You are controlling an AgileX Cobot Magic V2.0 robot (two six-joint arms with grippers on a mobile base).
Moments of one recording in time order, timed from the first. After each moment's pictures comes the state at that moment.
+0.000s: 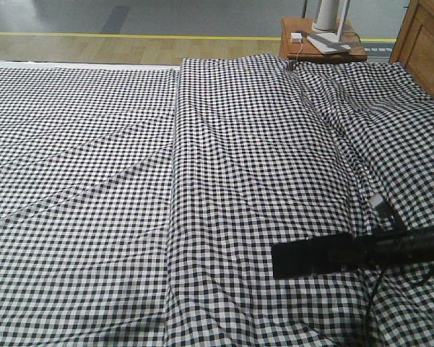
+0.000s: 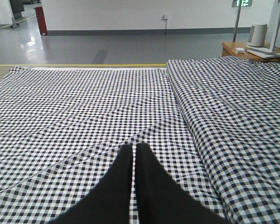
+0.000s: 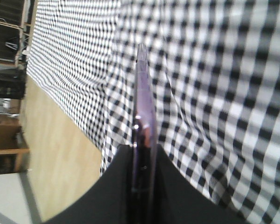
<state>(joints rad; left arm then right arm) 0.06 -0.02 0.03 -0.13 0.23 0.14 -0.38 2.39 -1.17 1.16 1.12 -1.43</state>
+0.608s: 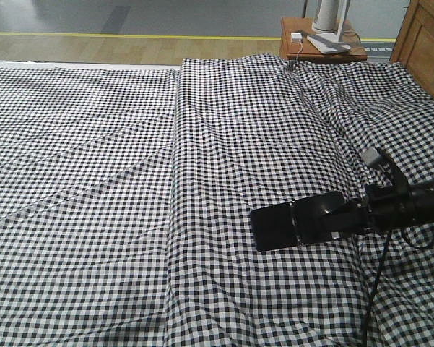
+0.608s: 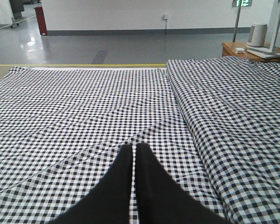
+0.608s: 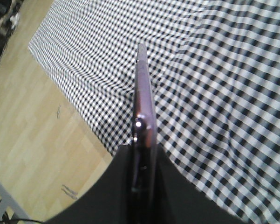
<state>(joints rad) 0.06 -0.02 0.03 -0.13 0.23 0.14 -0.23 1.94 -1.03 1.13 1.15 -1.42</state>
